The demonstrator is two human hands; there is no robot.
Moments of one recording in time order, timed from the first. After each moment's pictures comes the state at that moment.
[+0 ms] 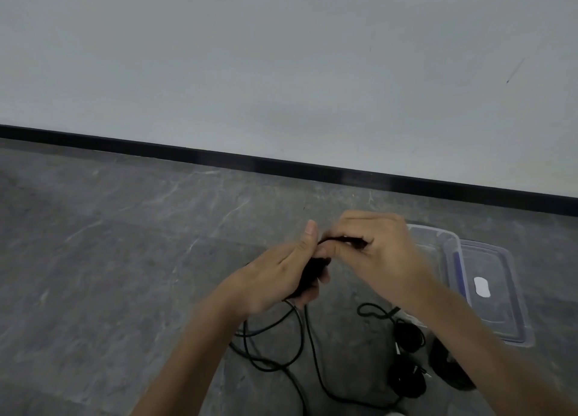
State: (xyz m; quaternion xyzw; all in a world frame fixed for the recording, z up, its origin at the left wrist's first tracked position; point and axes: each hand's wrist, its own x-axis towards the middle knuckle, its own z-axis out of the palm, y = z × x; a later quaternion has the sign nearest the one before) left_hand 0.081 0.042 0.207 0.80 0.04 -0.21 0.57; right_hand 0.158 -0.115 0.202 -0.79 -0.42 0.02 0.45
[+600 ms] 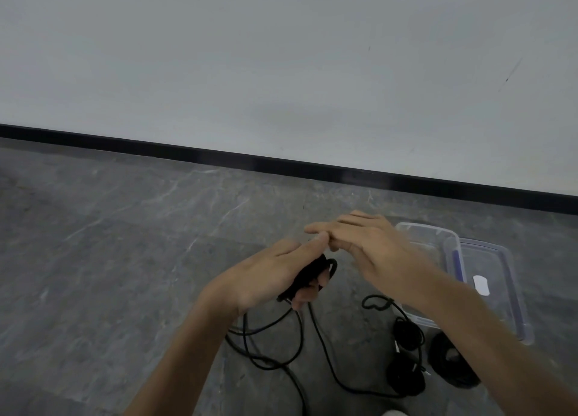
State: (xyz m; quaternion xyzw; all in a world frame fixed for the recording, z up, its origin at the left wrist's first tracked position) left_hand 0.081 0.046 0.219 0.76 0.02 -0.26 0.60; right_hand 0.166 -0.127 0.191 -0.82 -0.49 0.06 0.29
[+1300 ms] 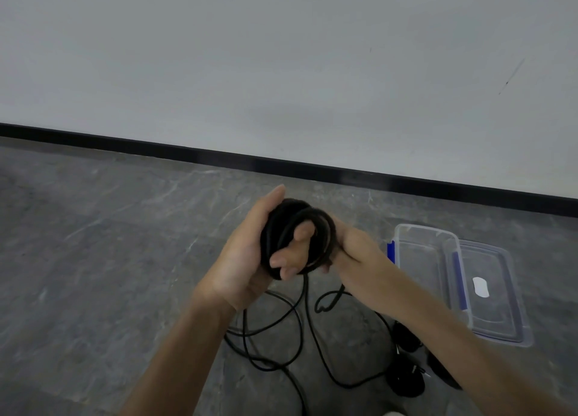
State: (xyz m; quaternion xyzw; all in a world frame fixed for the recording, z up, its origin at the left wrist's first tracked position) left_hand 0.082 0.047 0.232 0.49 0.03 -0.13 0.86; right_hand 0.140 -0.101 0.199 -0.73 -0.32 0.25 0.55
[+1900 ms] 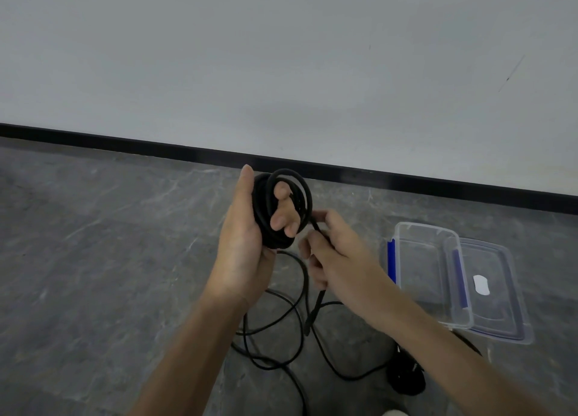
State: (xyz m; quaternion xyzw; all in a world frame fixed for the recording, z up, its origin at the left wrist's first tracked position) left_hand 0.089 0.038 0.233 0.48 0.13 0.08 0.86; right_hand 0.124 -0.086 0.202 -0.72 -0.18 0.30 0.60
